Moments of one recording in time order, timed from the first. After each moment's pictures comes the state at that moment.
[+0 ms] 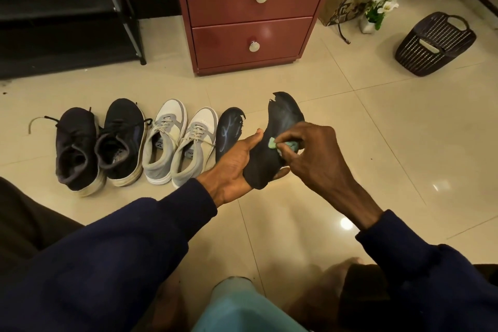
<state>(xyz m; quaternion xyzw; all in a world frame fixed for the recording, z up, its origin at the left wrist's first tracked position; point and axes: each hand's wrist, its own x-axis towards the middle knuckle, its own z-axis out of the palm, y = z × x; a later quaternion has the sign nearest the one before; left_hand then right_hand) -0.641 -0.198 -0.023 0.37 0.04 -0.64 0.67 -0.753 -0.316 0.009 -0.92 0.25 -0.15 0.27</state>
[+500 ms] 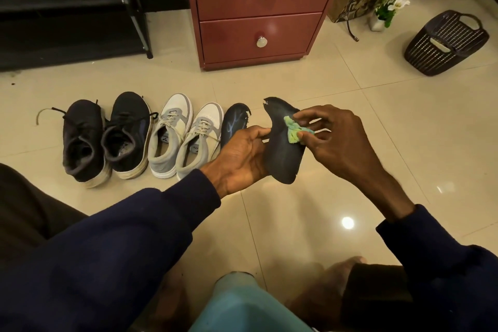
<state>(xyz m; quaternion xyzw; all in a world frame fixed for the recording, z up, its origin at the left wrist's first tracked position) -0.631 -0.196 -0.015 0.40 0.02 -0.65 0.64 -0.758 -0.340 0.020 -0.88 0.27 -0.16 0.37</state>
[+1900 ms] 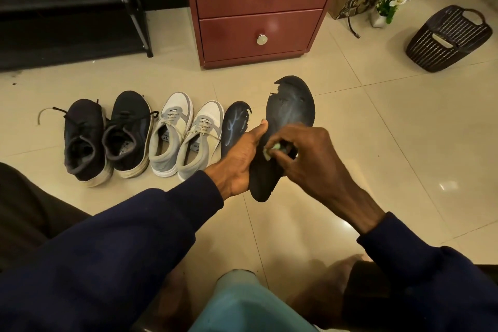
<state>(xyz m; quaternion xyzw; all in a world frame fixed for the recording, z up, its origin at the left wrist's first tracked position) -0.638 -0.200 -0.028 0.42 0.04 -0.63 0.65 -0.752 -0.297 0.011 -0.95 0.11 -0.15 0.25</state>
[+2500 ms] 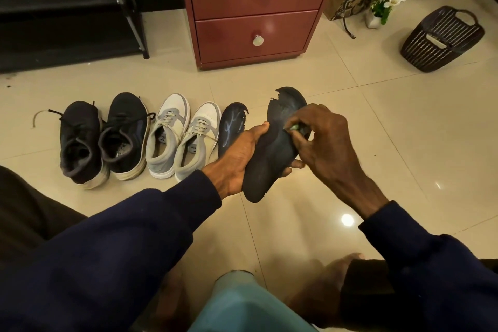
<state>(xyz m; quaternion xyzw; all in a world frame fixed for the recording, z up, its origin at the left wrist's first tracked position) -0.637 -0.199 -0.026 0.41 0.01 -0.66 0.63 -0.752 -0.327 0.010 -0.93 0.18 -0.23 0.21</state>
